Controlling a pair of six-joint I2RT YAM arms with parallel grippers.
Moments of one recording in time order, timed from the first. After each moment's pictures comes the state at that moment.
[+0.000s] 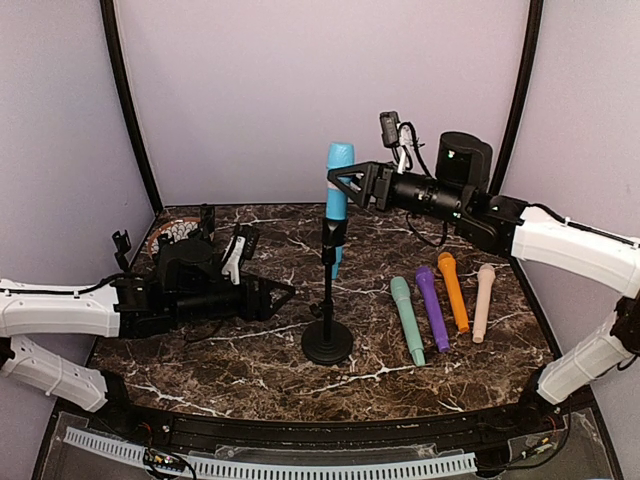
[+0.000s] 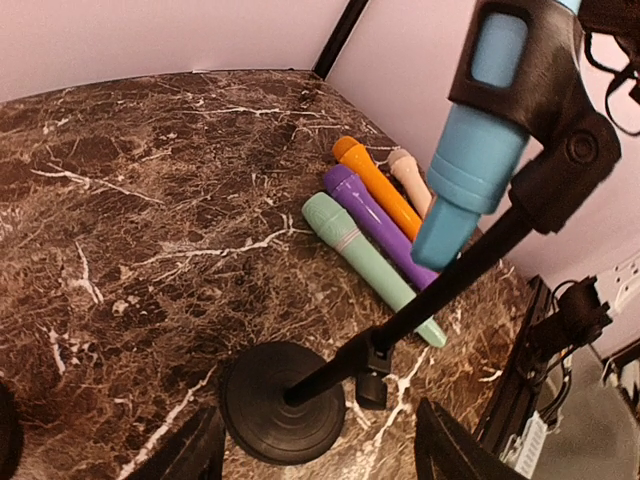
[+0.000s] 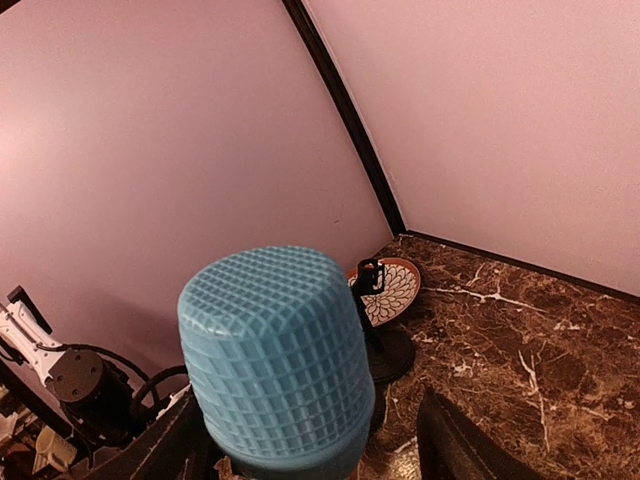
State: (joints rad) left arm -0.96 1.17 0.68 0.12 -0.03 -0.50; right arm 0.82 1.40 1.22 0.16 -0.27 0.42
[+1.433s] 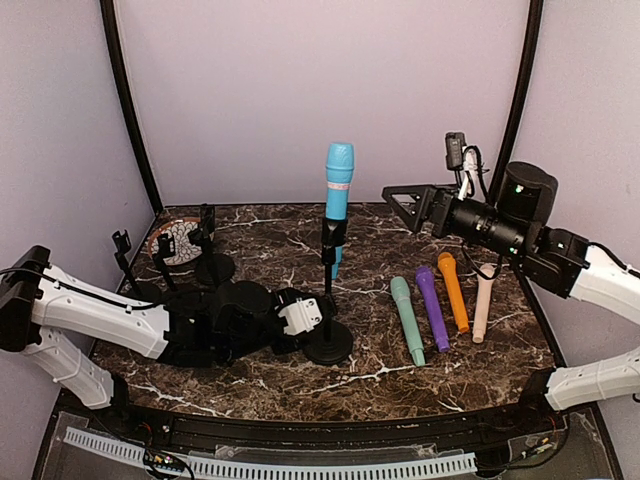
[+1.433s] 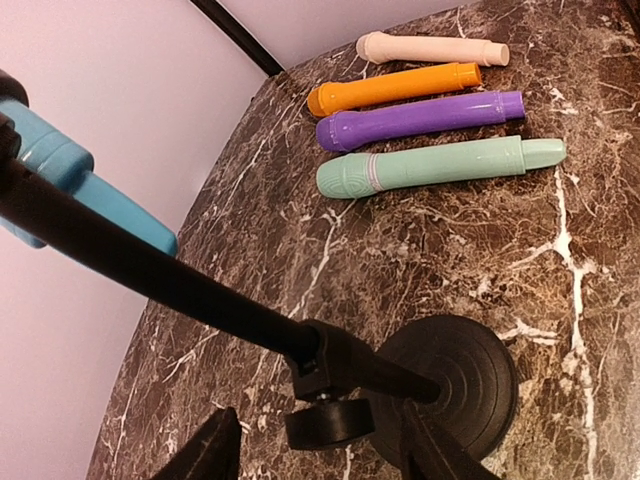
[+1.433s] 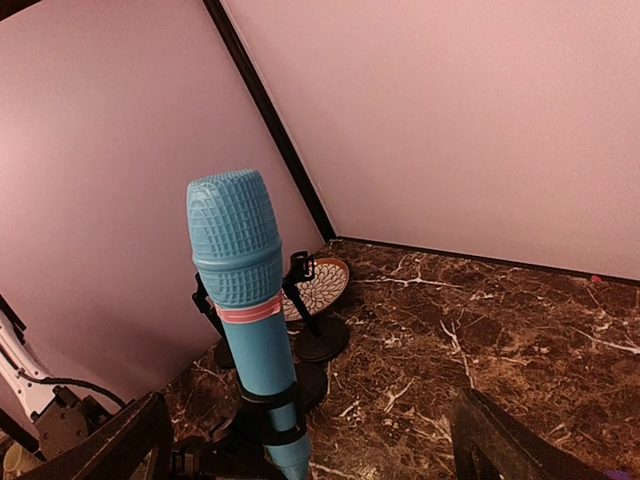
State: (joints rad) left arm -1.22 1.45 0.73 0.30 -0.40 0.51; right arm 0.82 1.03 0.96 0.04 -0.06 0.40
